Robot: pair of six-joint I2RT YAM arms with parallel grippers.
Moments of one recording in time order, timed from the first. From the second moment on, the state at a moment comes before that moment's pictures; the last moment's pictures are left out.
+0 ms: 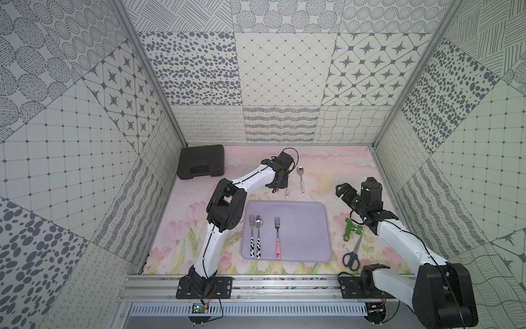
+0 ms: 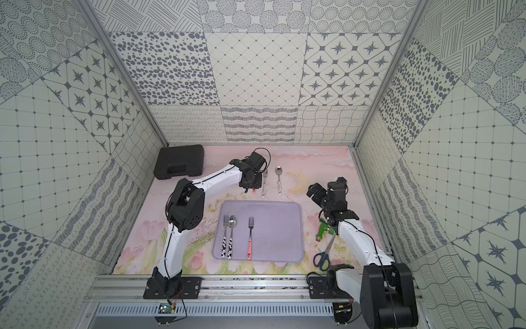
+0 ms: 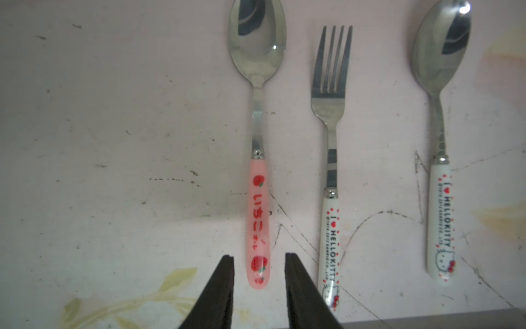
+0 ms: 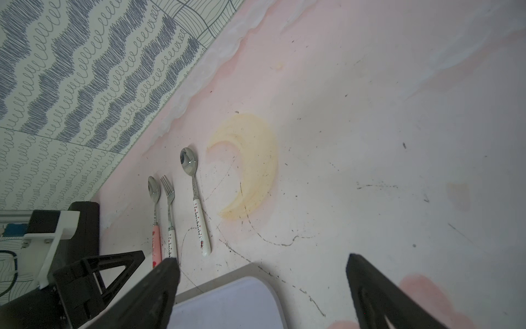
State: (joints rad) left arm -0.59 2.25 1.87 -0.79 -0.16 -0.51; right arm 0.08 1.12 0.57 -0.07 -0.06 0.75
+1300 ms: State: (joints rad) left arm -0.57 2.38 2.02 -0.88 -0.15 -0.51; right arm 0.08 1.13 0.57 -0.07 -0.06 0.75
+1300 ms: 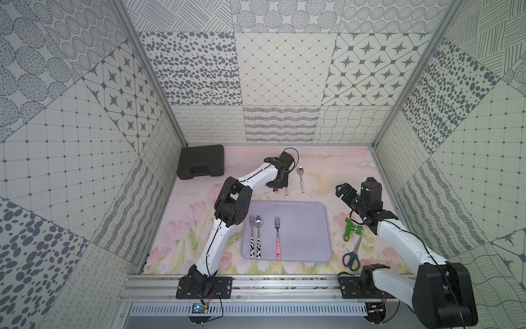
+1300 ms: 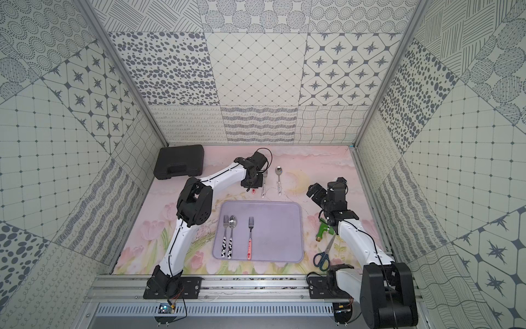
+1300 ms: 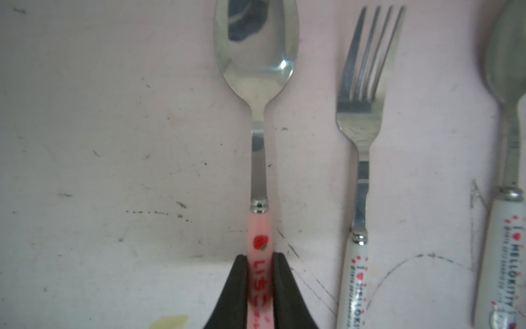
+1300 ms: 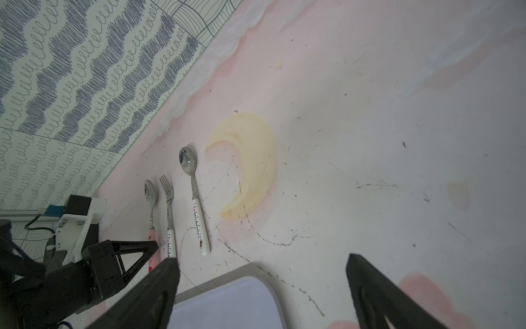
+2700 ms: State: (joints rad) left arm -0.82 1.86 1.38 -0.78 -0.15 -0.77; right arm 0.08 1.11 0.57 -0.07 -0.06 0.75
